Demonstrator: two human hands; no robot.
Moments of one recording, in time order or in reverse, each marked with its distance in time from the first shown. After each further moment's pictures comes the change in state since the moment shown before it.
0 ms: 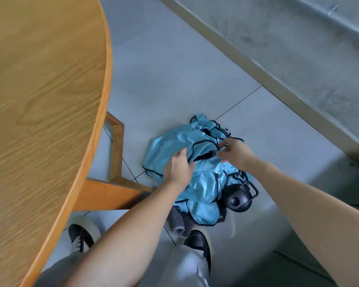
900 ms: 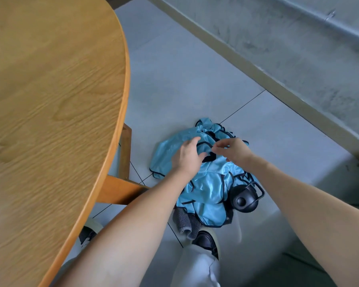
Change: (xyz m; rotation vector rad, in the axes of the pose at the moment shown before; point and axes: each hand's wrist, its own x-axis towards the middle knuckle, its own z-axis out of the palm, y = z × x) left_hand 0.016 0.015 -0.023 -0.118 0.065 0.131; right_hand -0.009 -0.026 0.006 0.338 -0.011 -0.076
